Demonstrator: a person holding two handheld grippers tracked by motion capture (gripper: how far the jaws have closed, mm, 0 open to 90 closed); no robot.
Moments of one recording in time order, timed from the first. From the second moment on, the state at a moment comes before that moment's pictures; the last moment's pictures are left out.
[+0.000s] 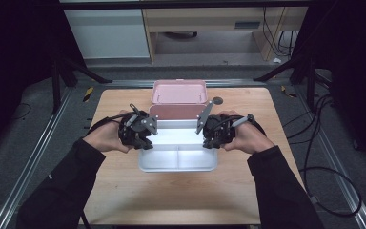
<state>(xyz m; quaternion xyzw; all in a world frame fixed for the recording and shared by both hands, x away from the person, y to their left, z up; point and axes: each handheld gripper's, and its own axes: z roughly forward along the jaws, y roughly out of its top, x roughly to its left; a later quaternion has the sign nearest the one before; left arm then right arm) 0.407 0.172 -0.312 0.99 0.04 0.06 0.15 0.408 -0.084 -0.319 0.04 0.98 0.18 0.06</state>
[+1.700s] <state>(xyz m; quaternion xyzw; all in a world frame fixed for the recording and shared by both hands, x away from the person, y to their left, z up) 0.531 0.160 -0.356 0.99 0.06 0.05 0.09 0.525 -0.076 -0.359 0.07 0.98 0.16 0.07</state>
